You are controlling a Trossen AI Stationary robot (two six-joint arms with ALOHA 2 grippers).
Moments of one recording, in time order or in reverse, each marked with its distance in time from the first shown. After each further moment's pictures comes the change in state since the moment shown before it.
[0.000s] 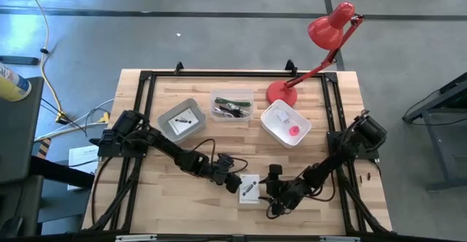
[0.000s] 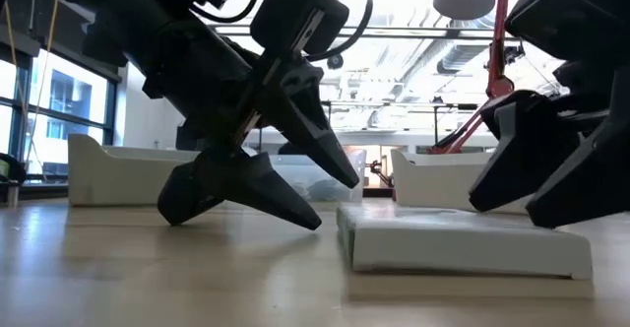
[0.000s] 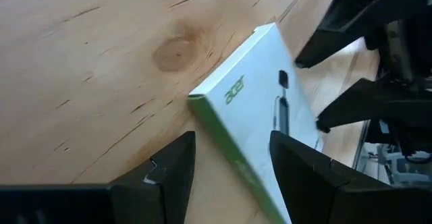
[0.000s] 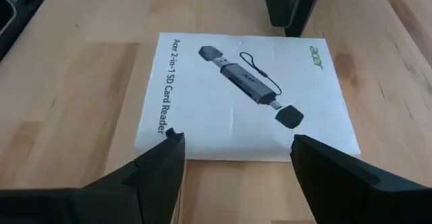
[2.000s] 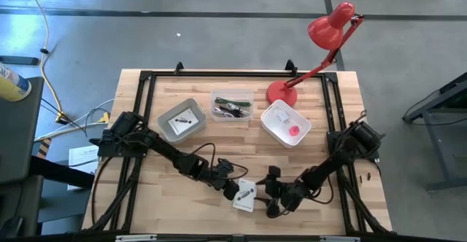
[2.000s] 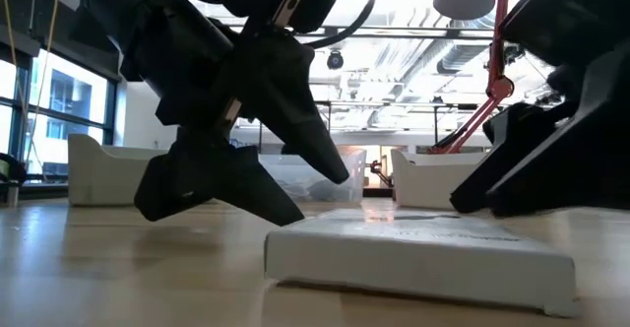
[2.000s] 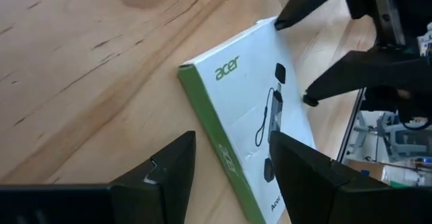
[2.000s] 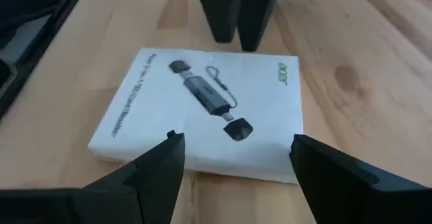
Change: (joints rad) left arm -0.050 -0.008 0.030 -0.064 0.066 -0.007; right arm 0.010 0.078 -0.001 0.201 0.088 0.089
